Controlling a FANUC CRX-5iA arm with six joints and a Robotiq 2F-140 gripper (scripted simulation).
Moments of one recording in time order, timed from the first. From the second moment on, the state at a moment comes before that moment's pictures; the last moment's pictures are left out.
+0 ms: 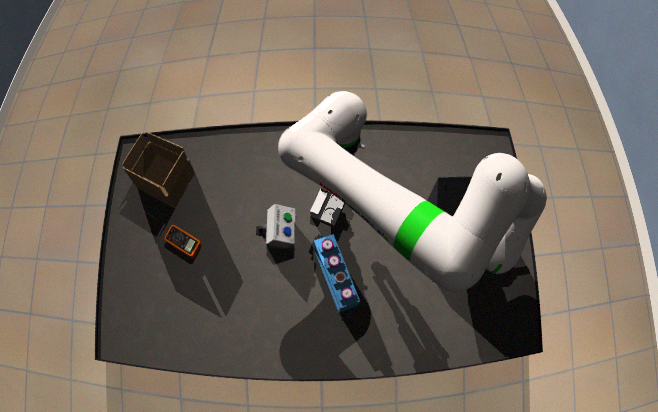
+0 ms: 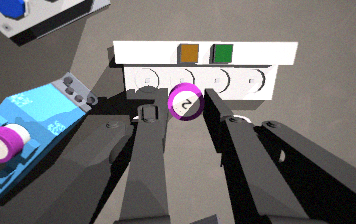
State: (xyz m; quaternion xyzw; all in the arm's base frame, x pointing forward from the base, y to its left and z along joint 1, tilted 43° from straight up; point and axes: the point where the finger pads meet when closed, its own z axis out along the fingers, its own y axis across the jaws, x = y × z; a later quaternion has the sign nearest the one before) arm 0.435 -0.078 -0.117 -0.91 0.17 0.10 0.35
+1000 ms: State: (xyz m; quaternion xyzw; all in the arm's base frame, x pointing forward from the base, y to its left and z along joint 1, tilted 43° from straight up) arm 0.430 -0.018 -0.181 -0.91 0.17 0.10 0.35
